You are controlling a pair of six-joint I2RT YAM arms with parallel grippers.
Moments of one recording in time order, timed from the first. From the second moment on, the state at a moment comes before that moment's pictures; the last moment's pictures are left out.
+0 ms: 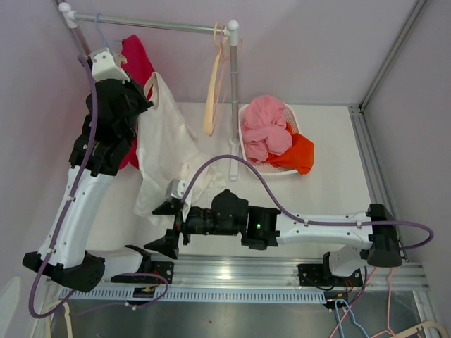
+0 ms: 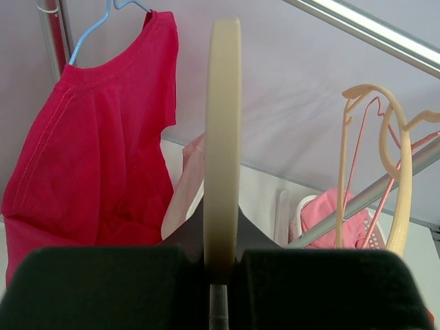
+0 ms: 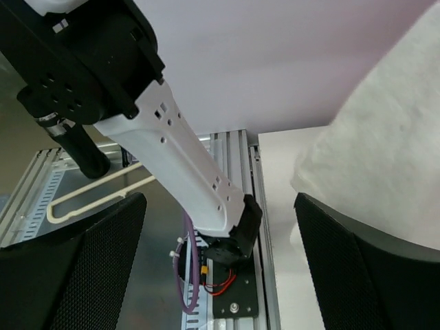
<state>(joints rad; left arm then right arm) -0.37 1.23 1.69 -0.54 -0.51 -0.33 1.44 1.52 1.31 0.26 -0.11 0.16</state>
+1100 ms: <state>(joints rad) -0.40 1.32 1.78 -0.56 -0.55 -0.32 1.50 1.57 1.19 0.35 0.26 0.13</state>
